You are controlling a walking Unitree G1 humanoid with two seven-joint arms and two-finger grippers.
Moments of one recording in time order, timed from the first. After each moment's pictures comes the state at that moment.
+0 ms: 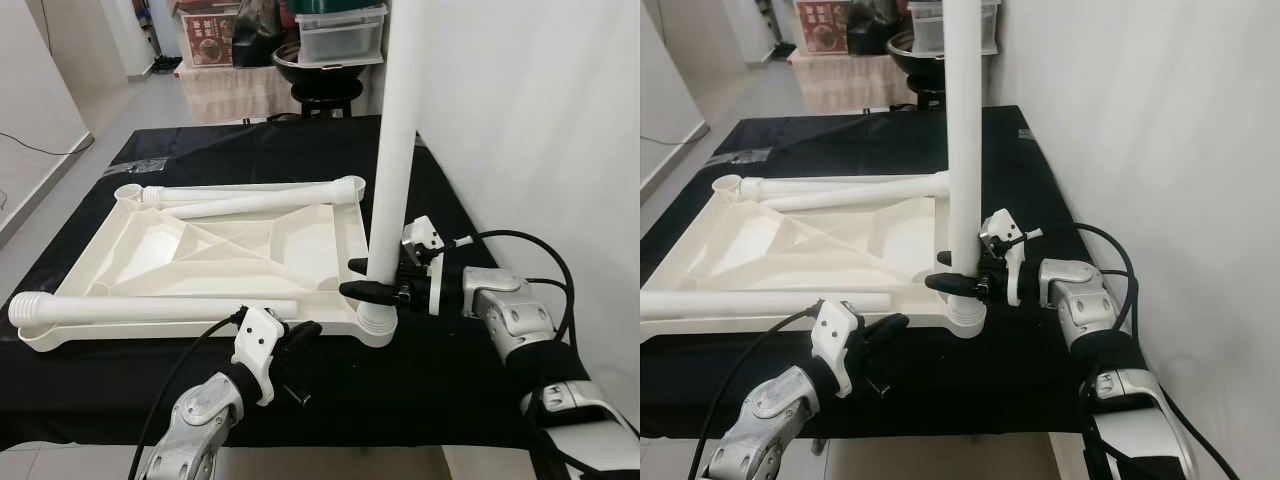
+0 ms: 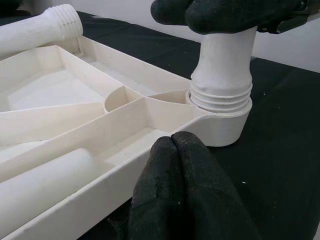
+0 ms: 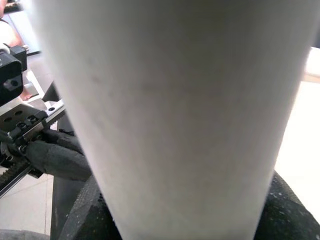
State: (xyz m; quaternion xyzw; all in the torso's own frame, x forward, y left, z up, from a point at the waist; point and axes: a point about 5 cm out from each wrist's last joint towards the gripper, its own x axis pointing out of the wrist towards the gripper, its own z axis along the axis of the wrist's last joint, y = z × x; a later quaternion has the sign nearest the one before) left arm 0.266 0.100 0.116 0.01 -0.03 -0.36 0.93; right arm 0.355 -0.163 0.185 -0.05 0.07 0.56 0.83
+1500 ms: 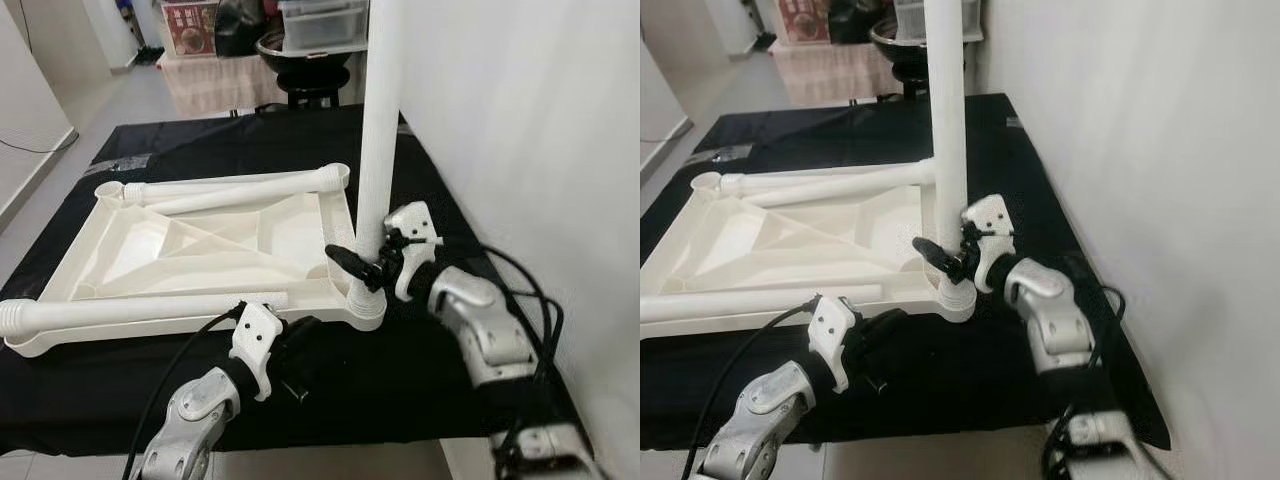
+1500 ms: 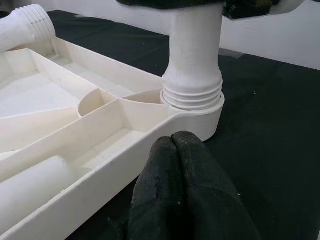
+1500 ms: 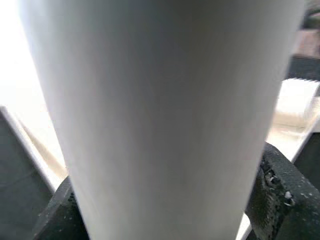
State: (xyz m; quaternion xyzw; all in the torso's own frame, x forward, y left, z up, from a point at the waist) left arm 0.266 0.103 0.123 0.03 -0.04 -0.36 0.93; right arm 0.353 -0.133 0.199 -0.08 -0.01 0.40 0.91
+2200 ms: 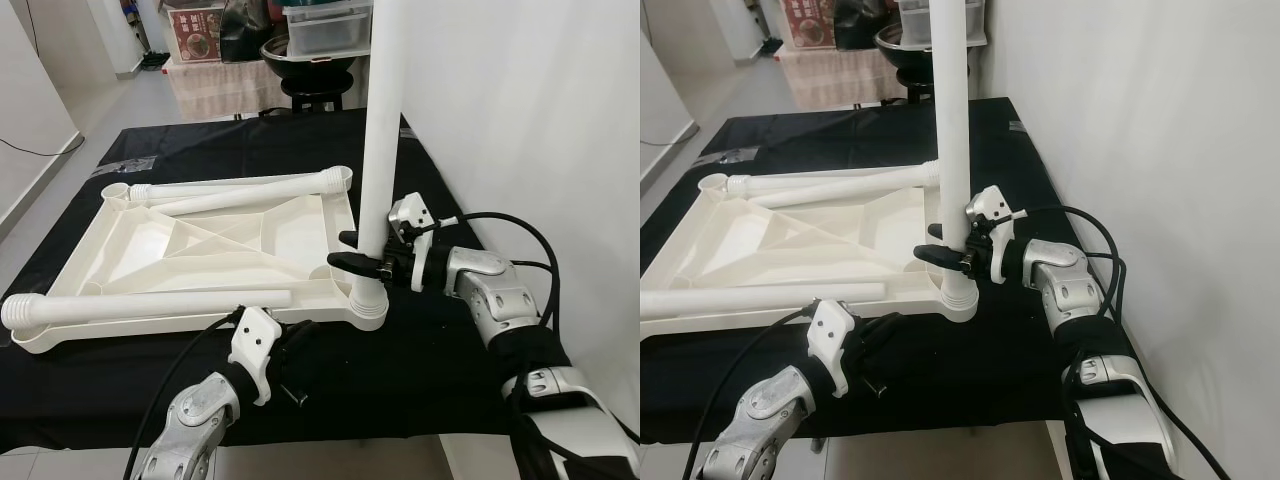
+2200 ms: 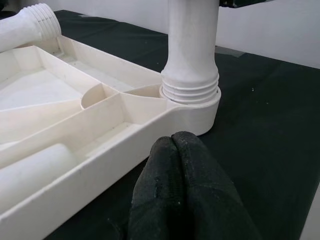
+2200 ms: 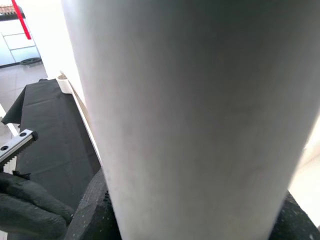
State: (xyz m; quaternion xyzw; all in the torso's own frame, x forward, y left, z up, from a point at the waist) left arm 0.264 0.103 0.119 0.02 -0.03 -0.36 0.93; right arm 0.367 -0.144 0.203 -0.06 0.02 0.51 0.86
